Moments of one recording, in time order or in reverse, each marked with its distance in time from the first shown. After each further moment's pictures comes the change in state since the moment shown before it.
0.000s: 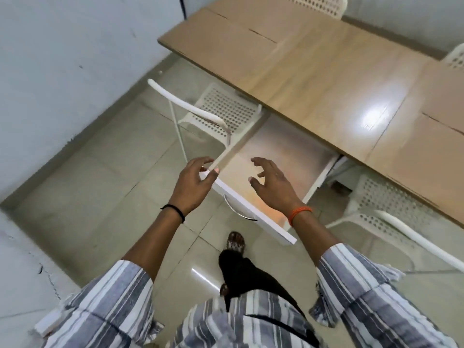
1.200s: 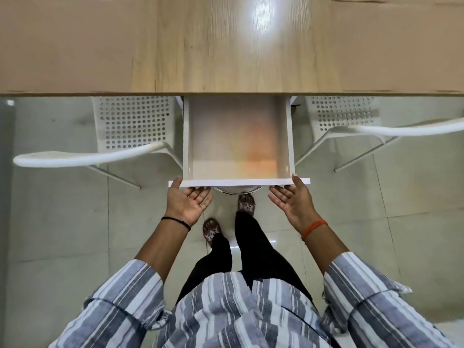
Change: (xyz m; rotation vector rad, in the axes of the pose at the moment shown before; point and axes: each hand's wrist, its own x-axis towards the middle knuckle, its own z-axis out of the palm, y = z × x) left_hand 0.168 -0.052 0.062 -0.909 -0.495 -1.110; right_hand -0.005 0.063 0.063 1.727 0.901 1.041
